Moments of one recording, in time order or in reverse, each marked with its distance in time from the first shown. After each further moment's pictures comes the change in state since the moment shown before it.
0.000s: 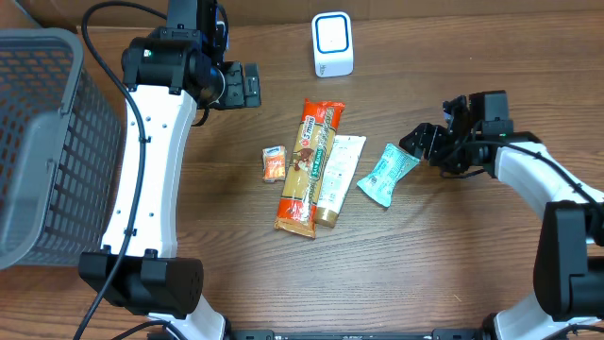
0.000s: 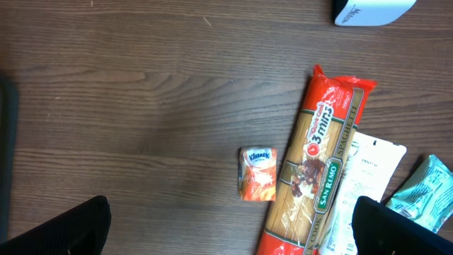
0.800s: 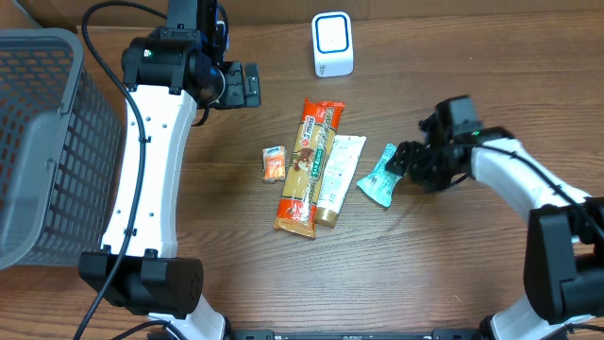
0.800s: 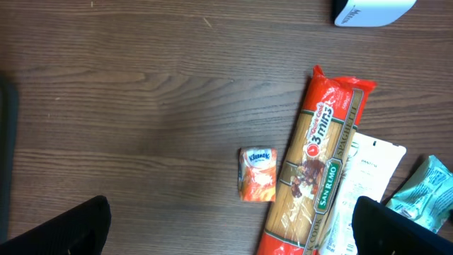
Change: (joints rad) left arm 0.000 0.000 0.000 0.002 0.000 0.000; right arm 0.121 0.006 0.072 -0.250 0.112 -0.011
